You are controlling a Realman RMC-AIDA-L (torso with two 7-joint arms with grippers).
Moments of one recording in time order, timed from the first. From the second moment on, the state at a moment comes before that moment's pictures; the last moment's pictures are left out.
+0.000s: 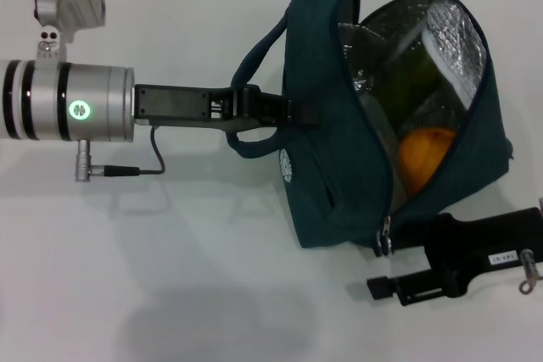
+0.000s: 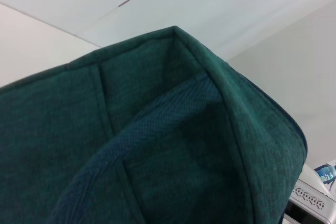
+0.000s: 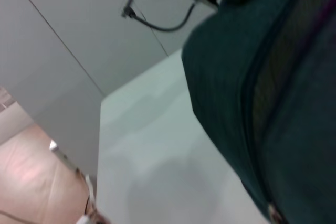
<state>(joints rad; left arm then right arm) -0.66 -2.03 0.87 0.53 1.81 1.66 -2.18 0.65 2.02 -1.00 -0.43 -2.02 -1.60 1.47</state>
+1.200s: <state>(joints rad) -0.66 -2.03 0.85 0.53 1.81 1.65 -2.18 0.62 2.02 -1.00 -0.40 -1.90 -1.50 1.42</state>
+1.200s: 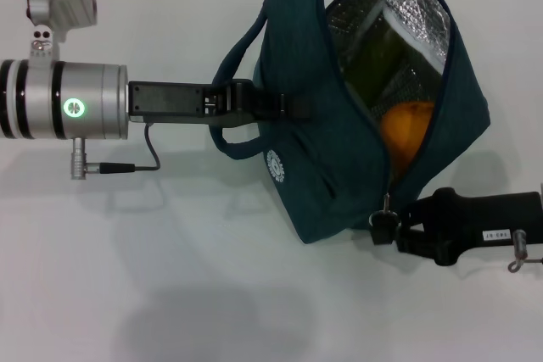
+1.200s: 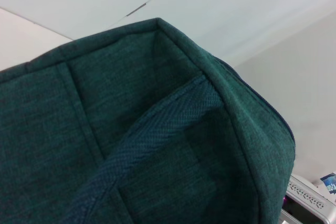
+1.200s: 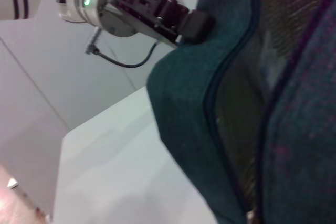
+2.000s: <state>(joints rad) -0.64 -2.03 0.85 0.53 1.82 1.65 -2.17 0.61 2.03 -1.01 -0.39 -1.81 -1.51 1.39</state>
